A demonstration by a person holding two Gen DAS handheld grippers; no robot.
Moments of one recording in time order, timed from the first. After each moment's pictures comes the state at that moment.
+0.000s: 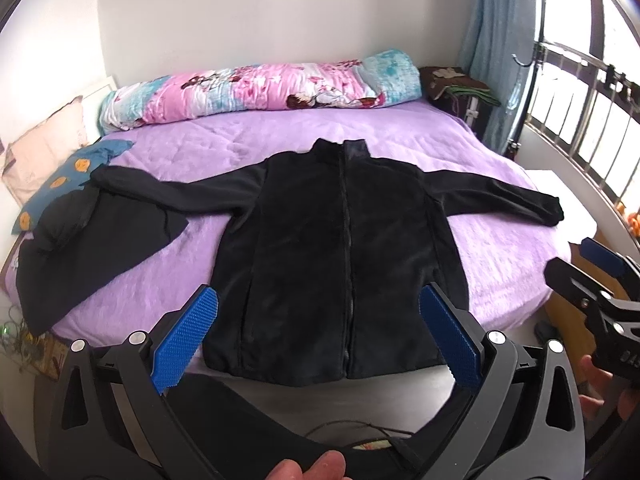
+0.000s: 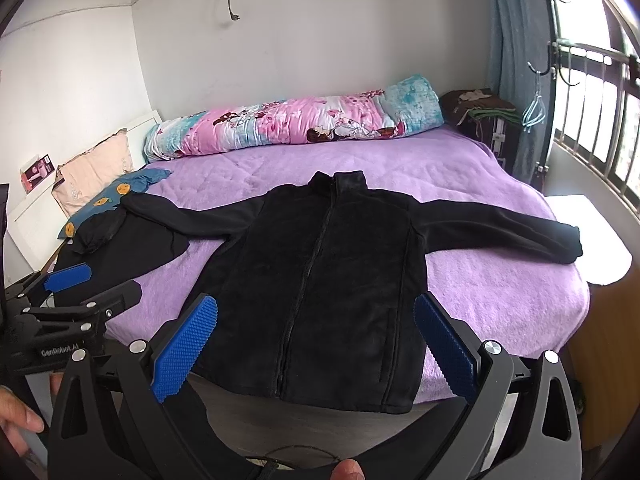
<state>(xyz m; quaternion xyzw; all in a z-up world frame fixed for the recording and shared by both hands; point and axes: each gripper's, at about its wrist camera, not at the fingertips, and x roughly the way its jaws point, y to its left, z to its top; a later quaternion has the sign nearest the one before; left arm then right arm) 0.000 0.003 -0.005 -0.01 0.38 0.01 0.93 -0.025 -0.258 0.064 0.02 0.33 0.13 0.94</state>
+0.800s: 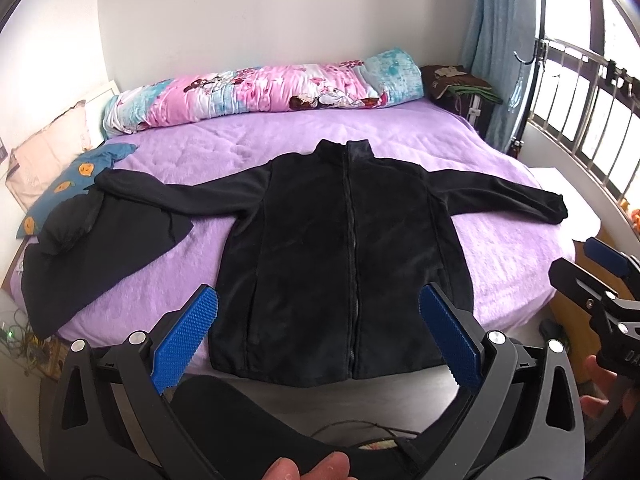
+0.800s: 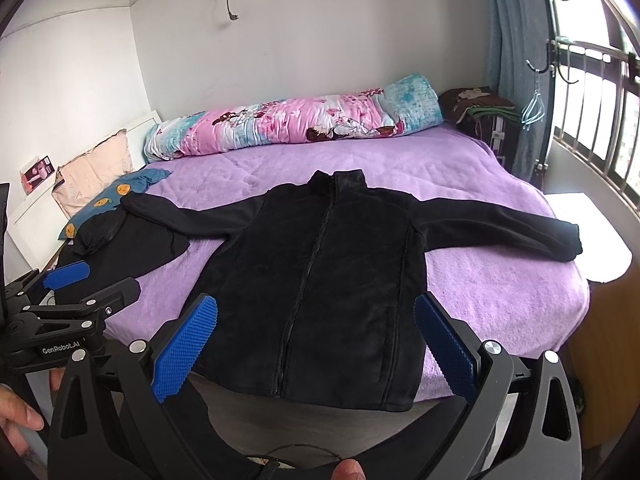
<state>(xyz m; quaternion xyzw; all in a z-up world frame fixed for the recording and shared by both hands) -0.002 0.002 -0.003 0.00 0.37 0.02 0.93 -0.023 -0.264 0.061 0.02 0.33 0.13 0.94</state>
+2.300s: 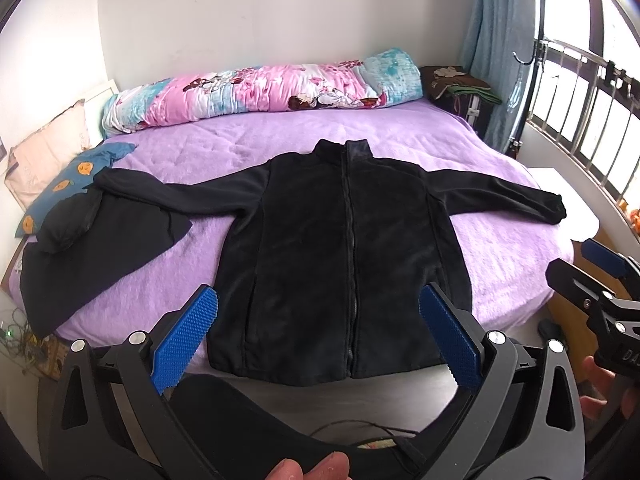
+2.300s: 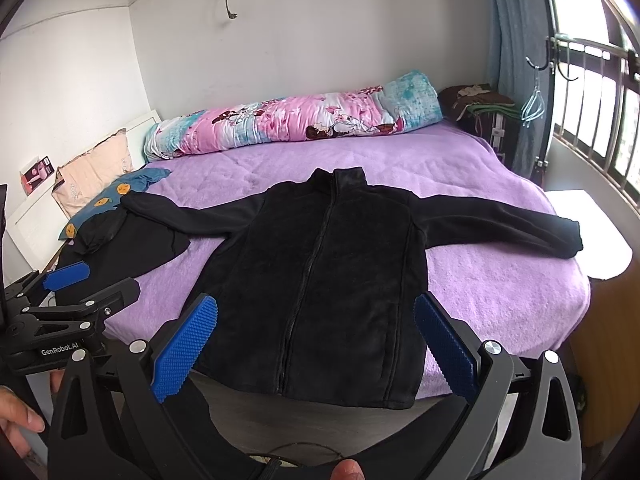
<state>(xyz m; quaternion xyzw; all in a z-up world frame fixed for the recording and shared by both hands) -0.002 0.001 0.001 0.00 0.37 0.01 0.93 -0.024 -0.266 0.056 0.03 0.33 0.13 0.93</state>
